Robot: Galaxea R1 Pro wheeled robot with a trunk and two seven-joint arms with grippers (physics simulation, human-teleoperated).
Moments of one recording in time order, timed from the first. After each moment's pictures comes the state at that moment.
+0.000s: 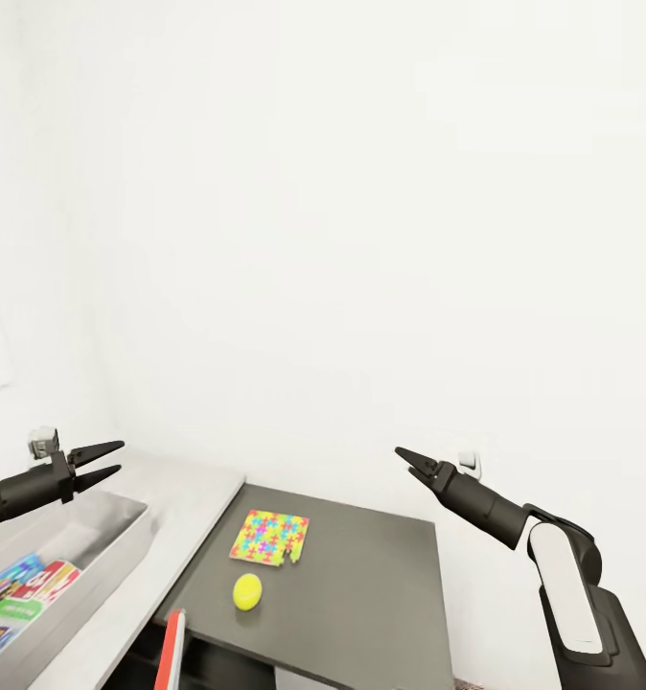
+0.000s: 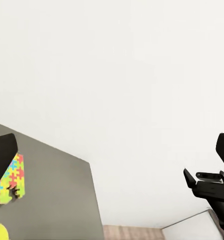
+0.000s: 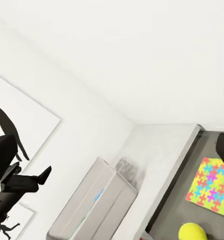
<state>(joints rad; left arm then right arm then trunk) -0.46 0.59 0.24 -1.09 0.91 1.02 -0.83 -0.33 0.01 -0.24 -1.55 -0.78 0.97 0.46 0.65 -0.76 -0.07</state>
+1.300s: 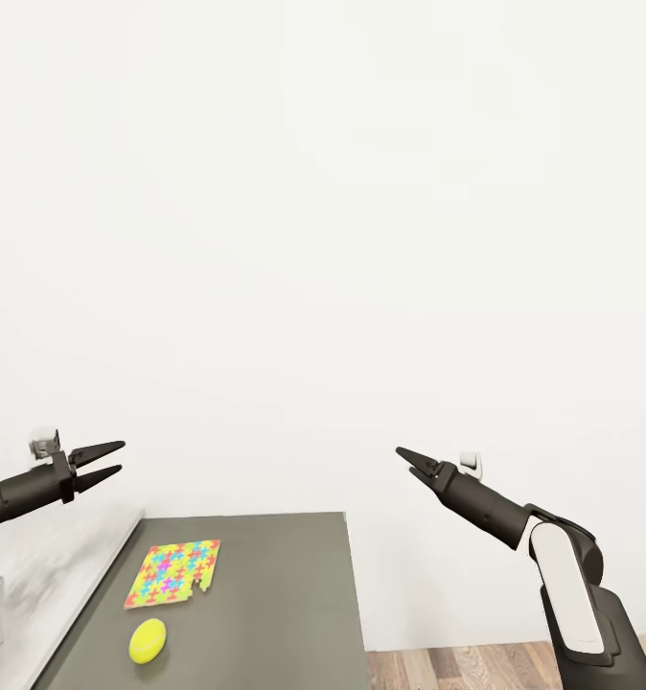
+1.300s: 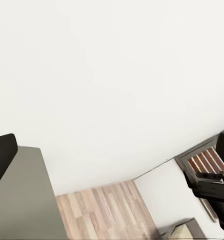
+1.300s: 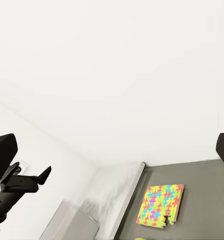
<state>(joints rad) -0.46 0.59 0.24 -1.09 0.91 1.02 -0.83 -0.33 0.00 -0.24 -1.55 -0.78 0.97 0.46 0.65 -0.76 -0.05</state>
